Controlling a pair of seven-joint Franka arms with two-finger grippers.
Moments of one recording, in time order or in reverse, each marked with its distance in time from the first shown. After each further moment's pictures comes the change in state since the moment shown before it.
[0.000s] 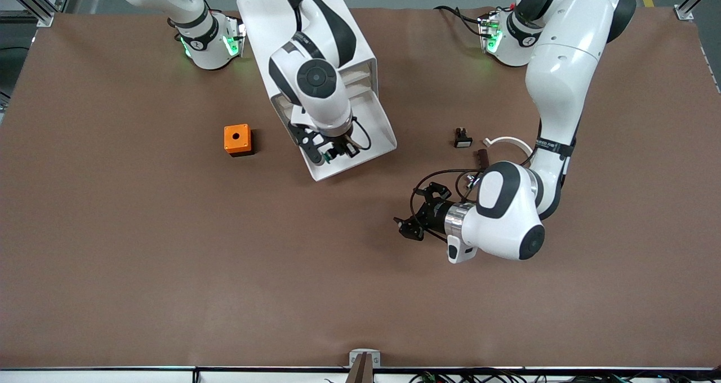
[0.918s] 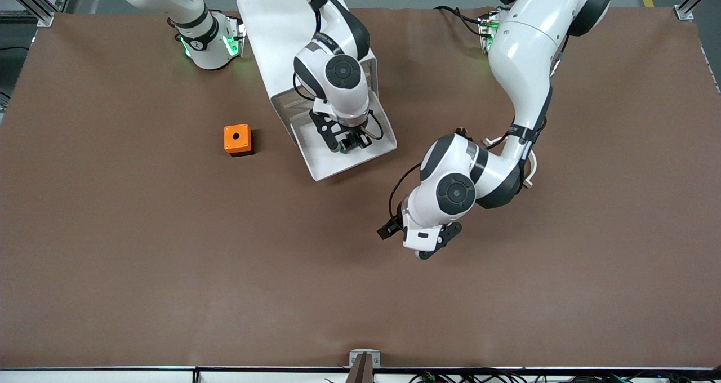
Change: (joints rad) left arm -0.152 -0.013 0.001 -0.020 0.419 0.230 0.003; right arm 0.084 0.049 -0.008 -0.061 0.000 0.090 0.147
